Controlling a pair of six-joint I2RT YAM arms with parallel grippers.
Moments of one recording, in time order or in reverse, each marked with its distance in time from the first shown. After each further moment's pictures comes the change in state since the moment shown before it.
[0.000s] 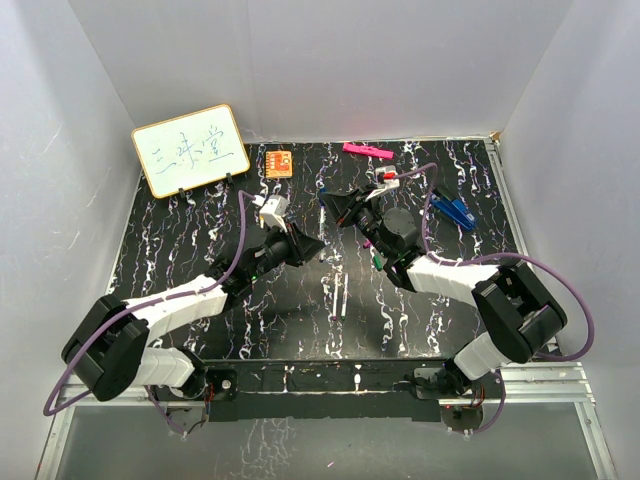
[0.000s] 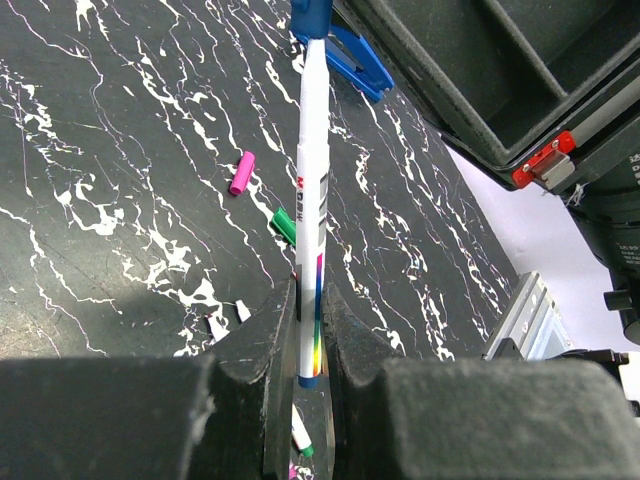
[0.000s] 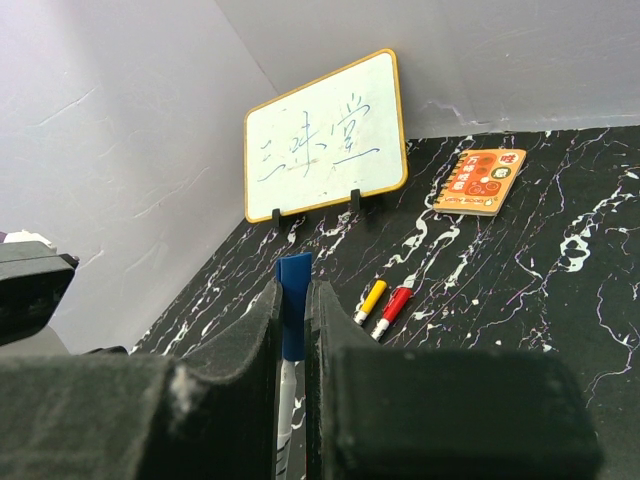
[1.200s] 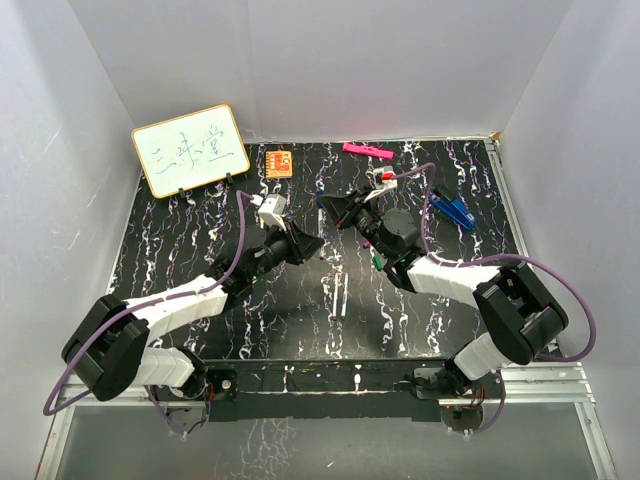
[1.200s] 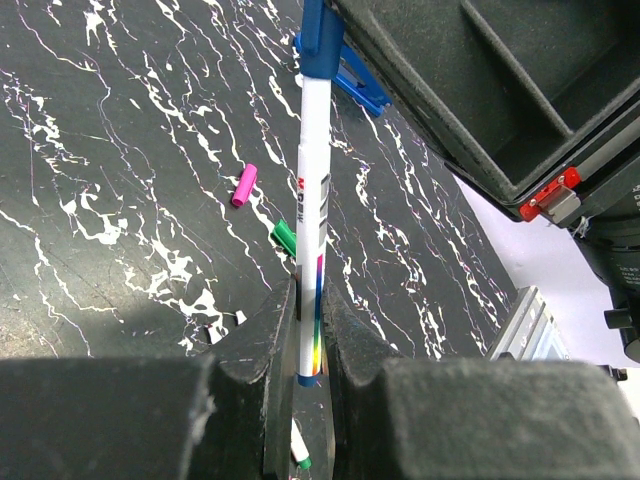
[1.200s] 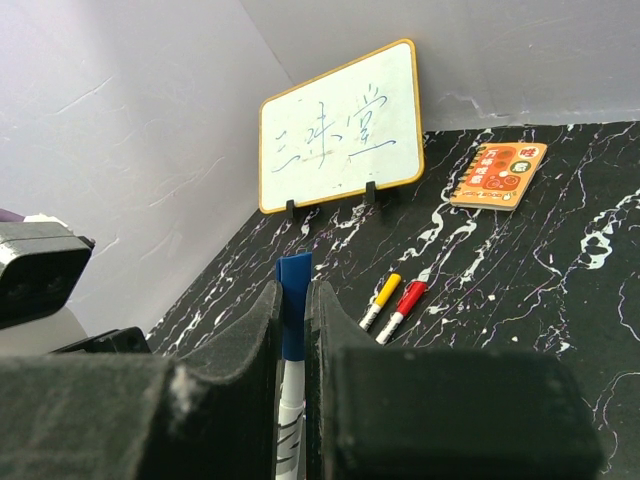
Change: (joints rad) left arm -0.002 0.001 -0.001 0.021 -0.039 -0.015; right arm 0.011 -0.010 -0.002 -0.007 -0.033 0.009
